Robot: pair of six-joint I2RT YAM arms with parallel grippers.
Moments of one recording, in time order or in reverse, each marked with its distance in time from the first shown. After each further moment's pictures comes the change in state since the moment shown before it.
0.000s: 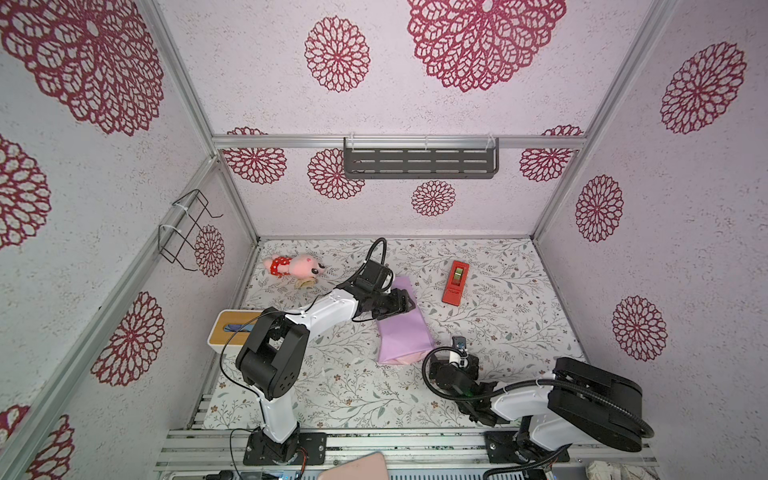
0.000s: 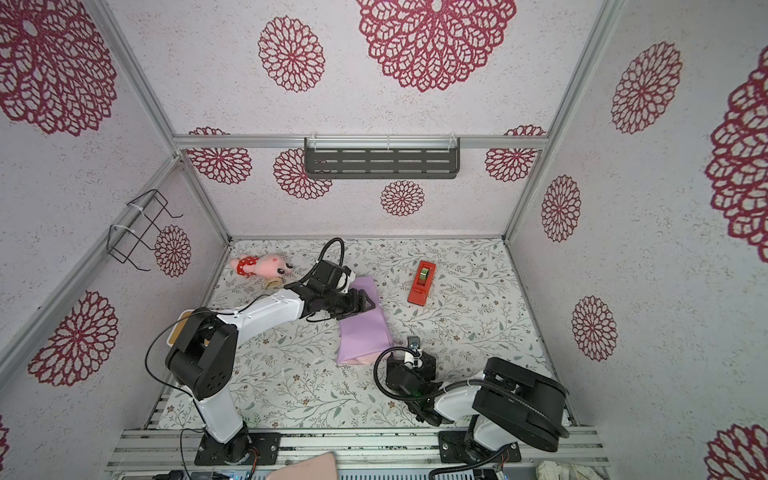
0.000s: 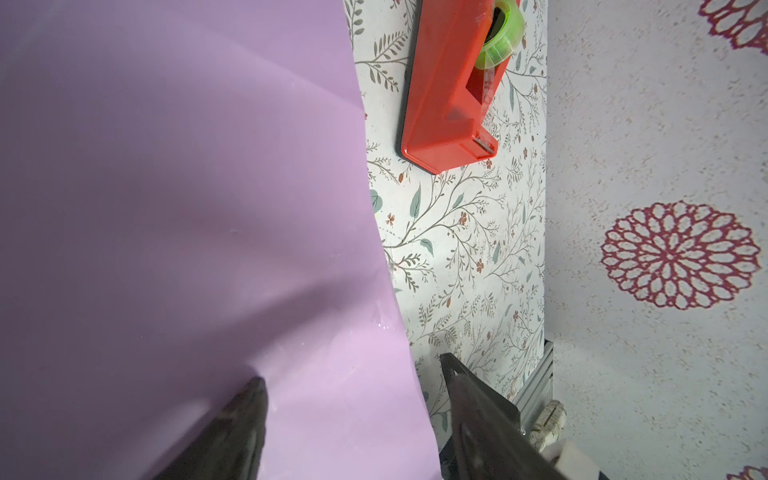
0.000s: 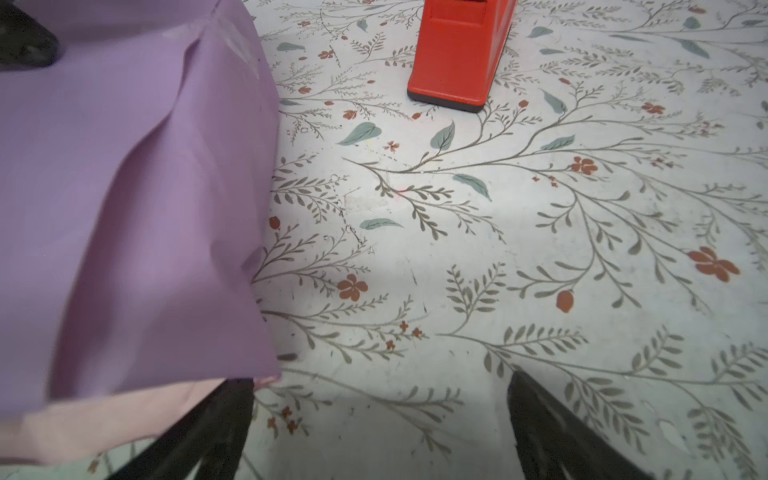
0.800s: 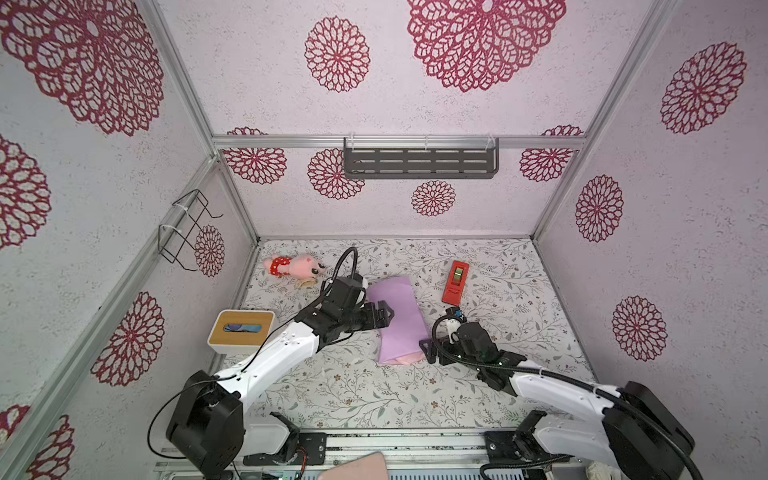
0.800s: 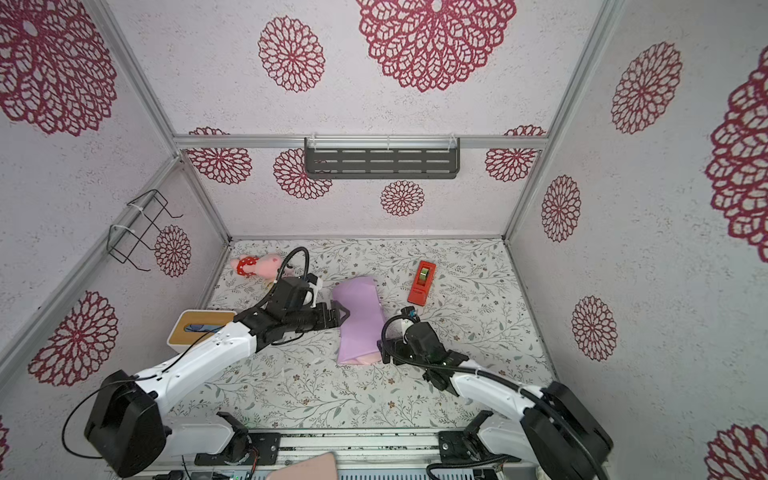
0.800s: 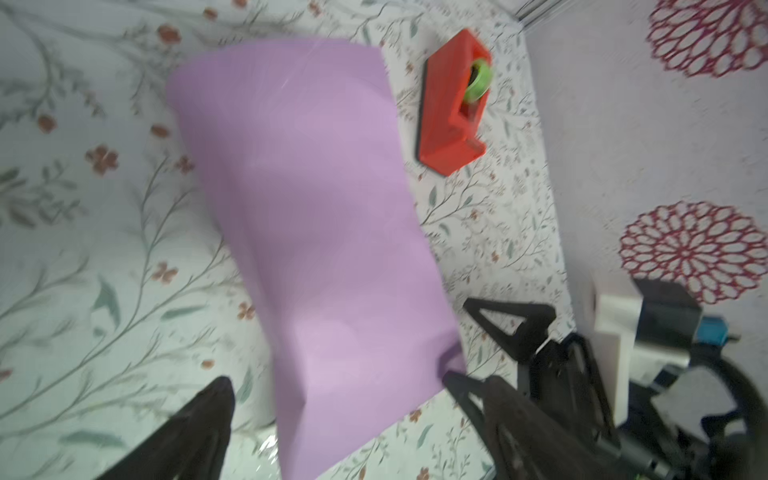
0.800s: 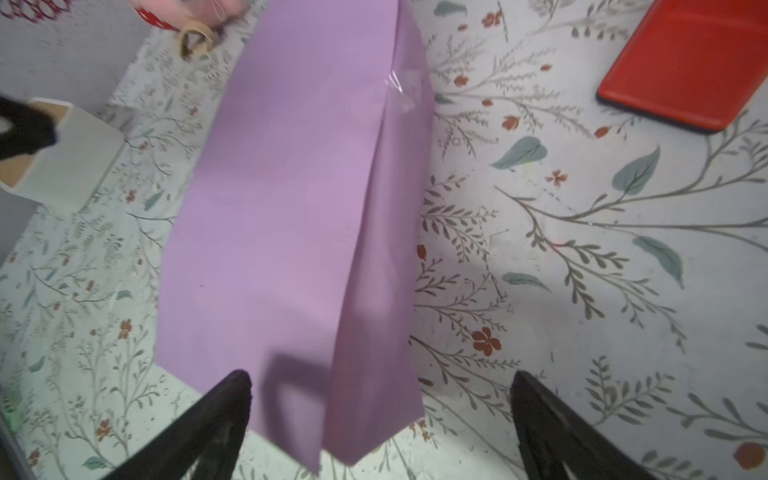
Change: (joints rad) left arm -0.003 -0.522 -0.398 -0.057 -0.192 0.043; right arm -0.372 -0.166 0.253 -0.361 -0.785 -0.234
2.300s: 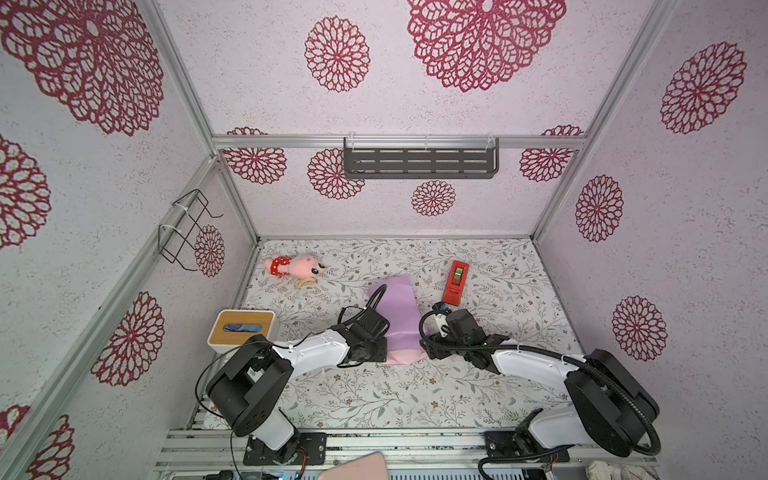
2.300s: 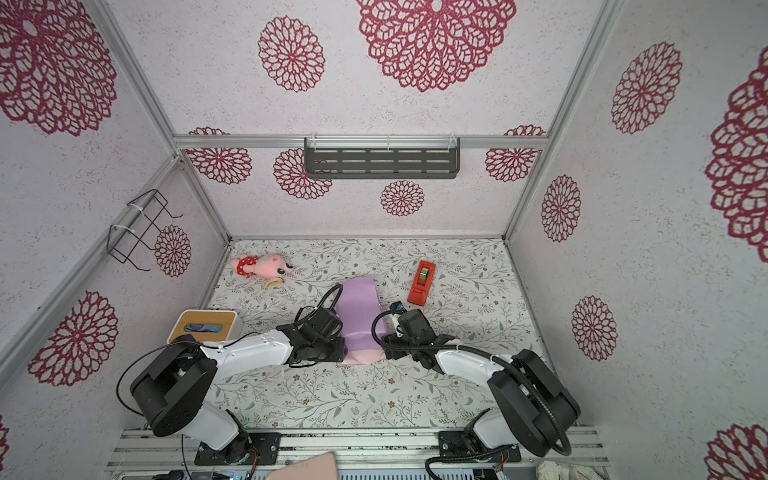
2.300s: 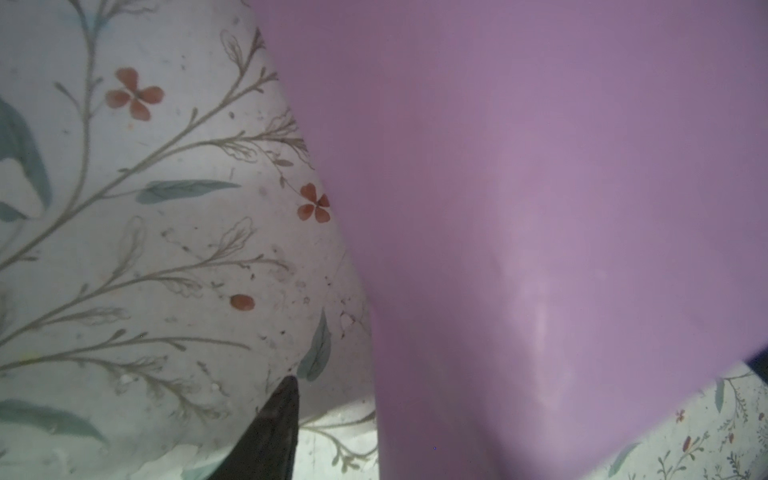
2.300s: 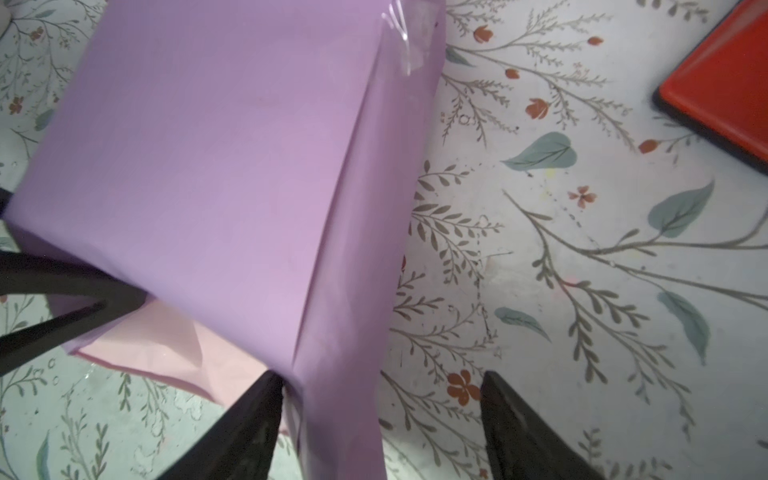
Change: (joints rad) left arm -0.168 0.282 -0.054 0.051 -0.190 -0.019; right arm -0.056 0.211 0.148 -0.081 -0.053 -0.220
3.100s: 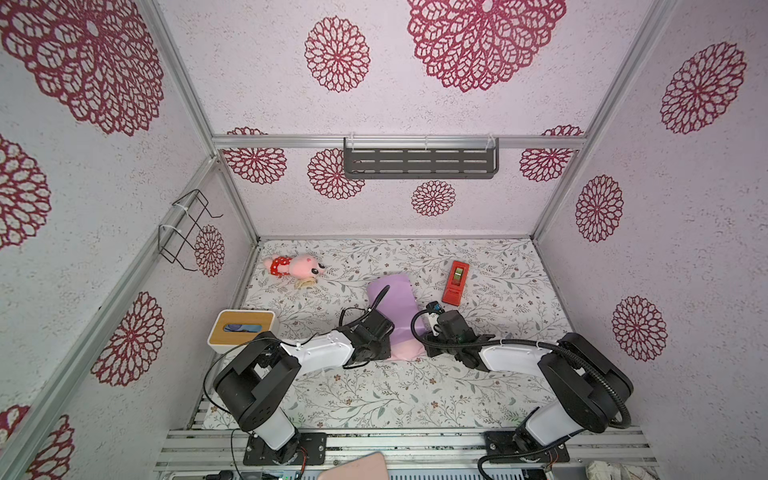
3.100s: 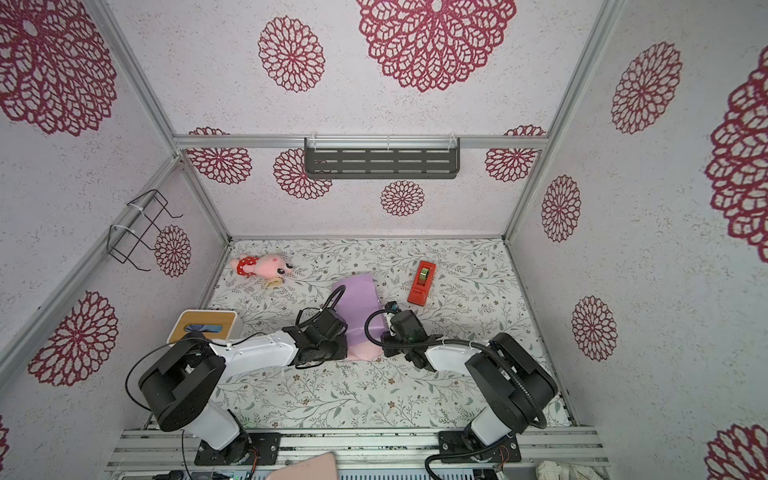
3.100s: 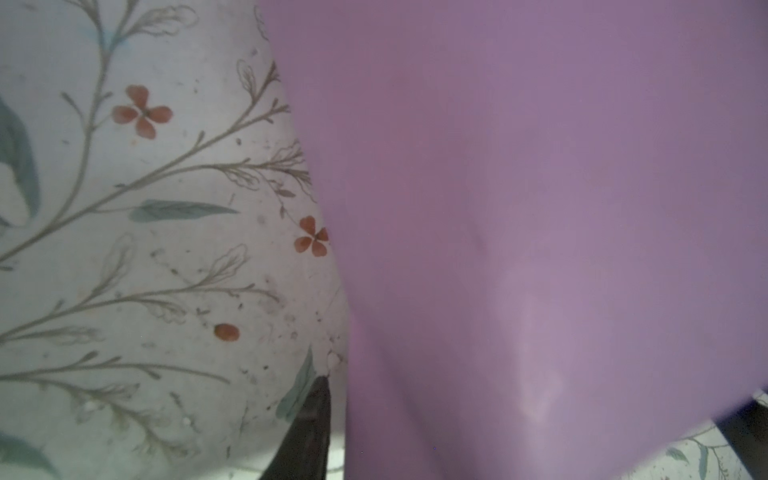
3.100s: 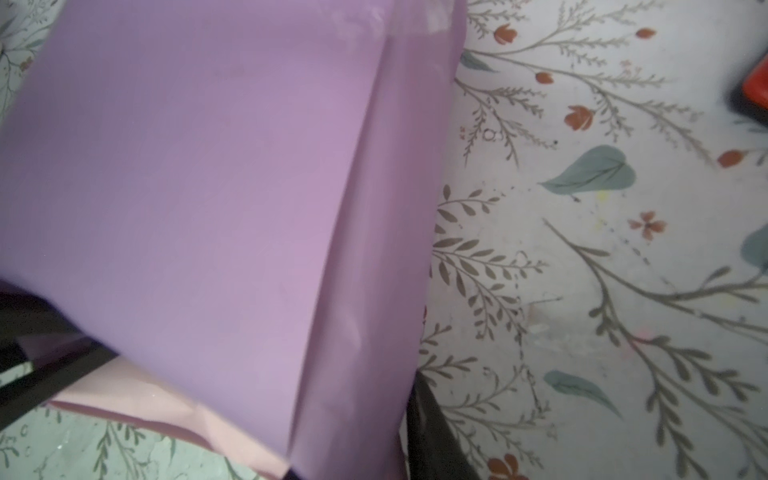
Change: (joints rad) left arm -0.030 0.040 0.003 0.071 -0.074 -0.130; right arm 0.041 0.114 0.002 0.156 0.051 0.093
